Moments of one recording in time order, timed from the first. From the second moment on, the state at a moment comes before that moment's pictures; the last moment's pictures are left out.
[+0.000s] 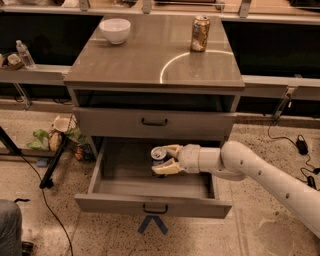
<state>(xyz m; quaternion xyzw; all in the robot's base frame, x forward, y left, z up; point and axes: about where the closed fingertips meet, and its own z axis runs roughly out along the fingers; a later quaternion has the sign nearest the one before) 0.601 -0.011 0.602 -0.50 0.62 0.32 0.51</state>
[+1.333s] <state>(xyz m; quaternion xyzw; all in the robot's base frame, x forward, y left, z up) 0.646 0.024 0.464 -0.57 0.57 0.32 0.49</state>
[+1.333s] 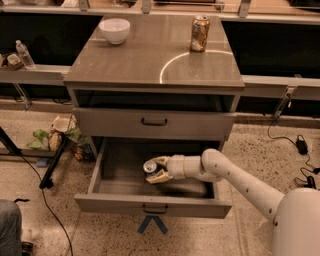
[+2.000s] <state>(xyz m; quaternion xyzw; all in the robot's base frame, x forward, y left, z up) 0.645 0.034 0.423 -0.56 0.60 0.33 0.47</state>
